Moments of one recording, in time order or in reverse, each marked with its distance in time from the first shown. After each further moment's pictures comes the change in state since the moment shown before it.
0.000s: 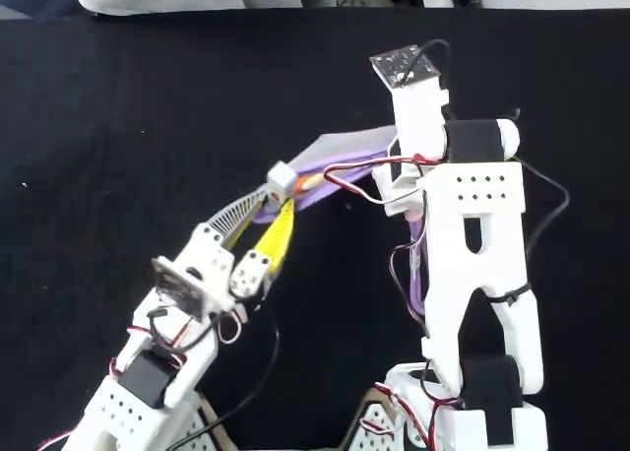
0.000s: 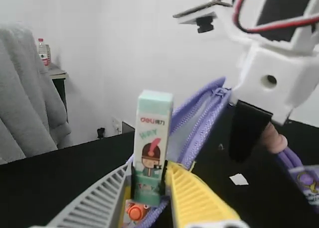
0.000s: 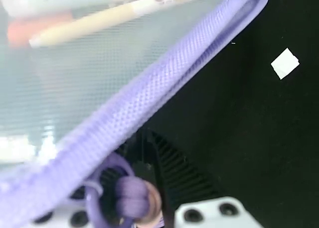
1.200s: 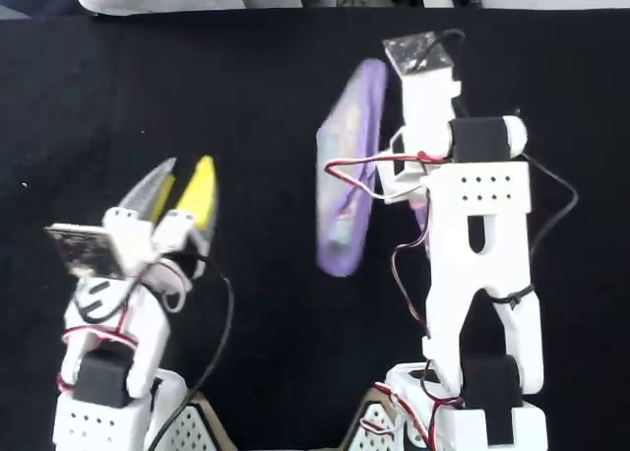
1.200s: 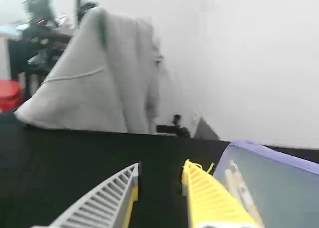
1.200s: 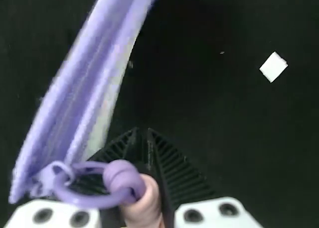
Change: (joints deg) left arm -25.1 6.9 -21.1 20.1 12.9; right arm 0.1 0.0 -4.7 0.0 -6.1
